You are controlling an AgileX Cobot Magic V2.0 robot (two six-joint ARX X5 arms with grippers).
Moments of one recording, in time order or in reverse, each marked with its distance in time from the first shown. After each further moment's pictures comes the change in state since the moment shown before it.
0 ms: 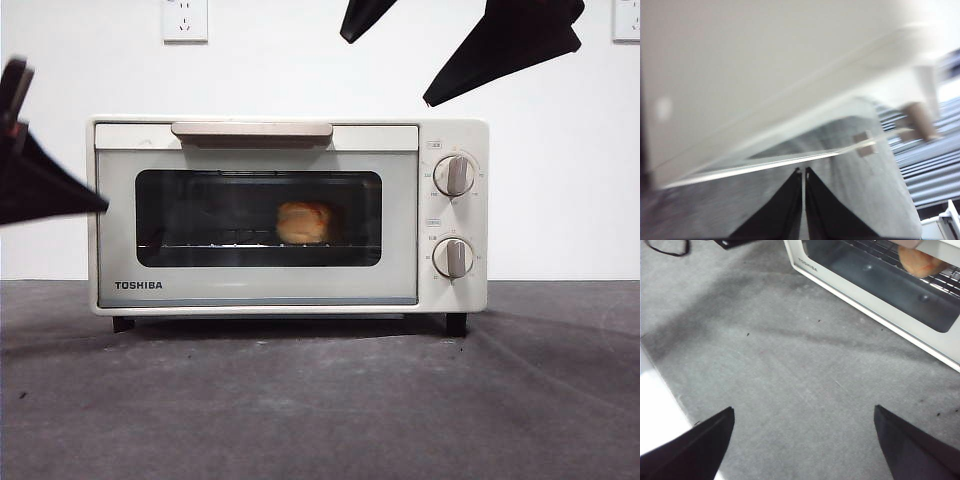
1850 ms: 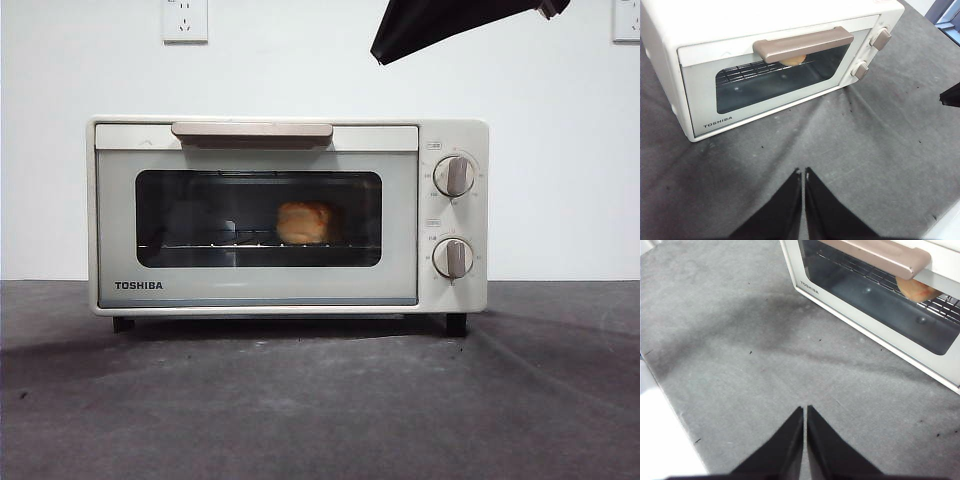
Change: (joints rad) left arm -0.278 -0.715 0.333 -1.218 -0.473 0.558; right arm 0.000 0.000 0.000 0.064 0.002 0.000
